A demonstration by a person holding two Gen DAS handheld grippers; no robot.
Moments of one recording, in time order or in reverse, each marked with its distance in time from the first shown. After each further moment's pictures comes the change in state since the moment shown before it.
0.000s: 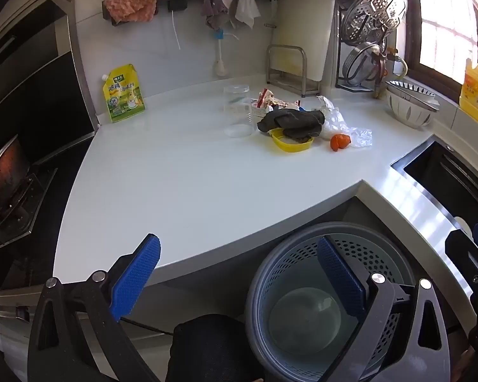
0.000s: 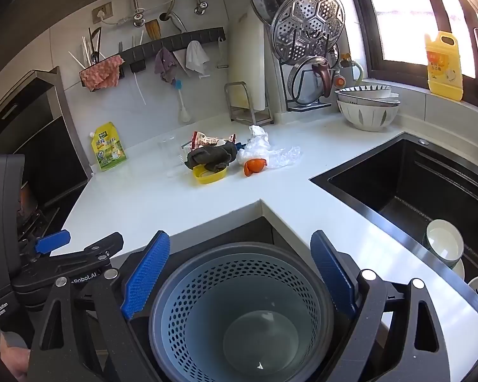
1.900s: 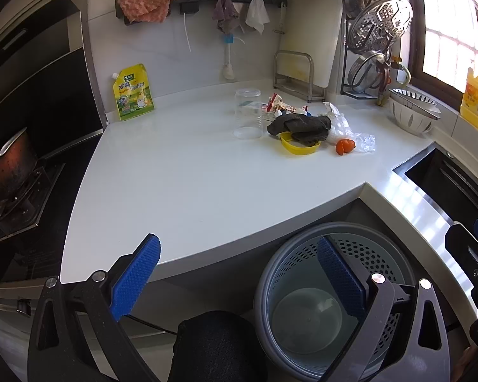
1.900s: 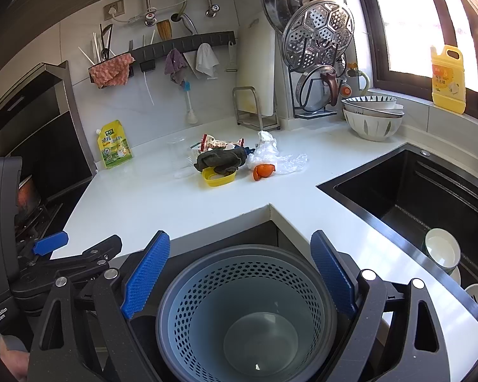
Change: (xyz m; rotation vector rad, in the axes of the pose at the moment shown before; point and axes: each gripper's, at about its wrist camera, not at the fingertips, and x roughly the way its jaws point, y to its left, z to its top) left arm -0.013 0.018 -0.006 -0.031 -0.023 -0.005; right arm -0.010 0.016 0.004 -0.040 -0.016 0.002
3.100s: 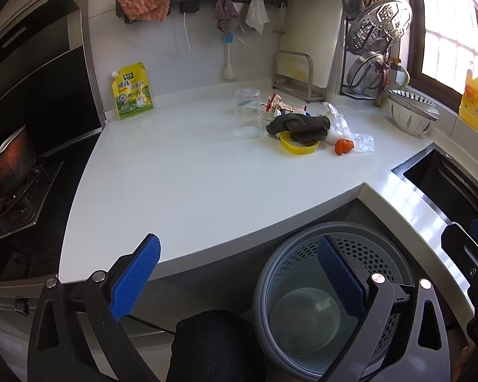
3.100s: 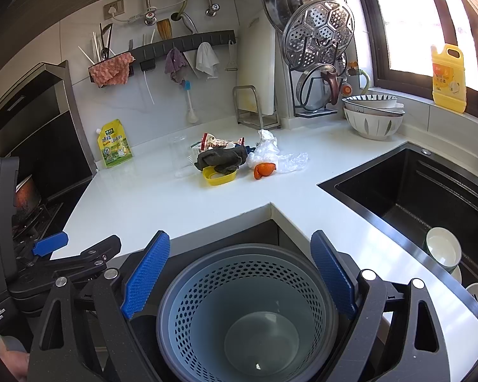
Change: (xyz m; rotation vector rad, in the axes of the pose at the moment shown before) left arm -0.001 0.001 -0.001 -0.004 -0.001 -0.006; right arm 0.001 0.001 -0.002 0.001 0.003 0.002
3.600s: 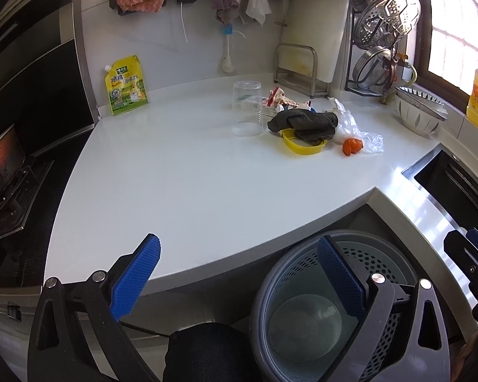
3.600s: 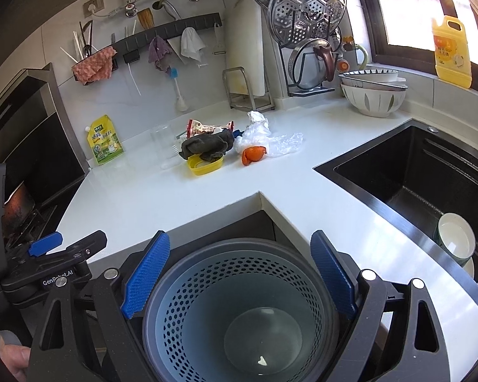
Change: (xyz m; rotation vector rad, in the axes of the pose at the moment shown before) left arm 0.038 -0.005 0.014 -0.009 0.022 0.001; right arm 0.050 -0.039 0.008 0.064 0.071 0.018
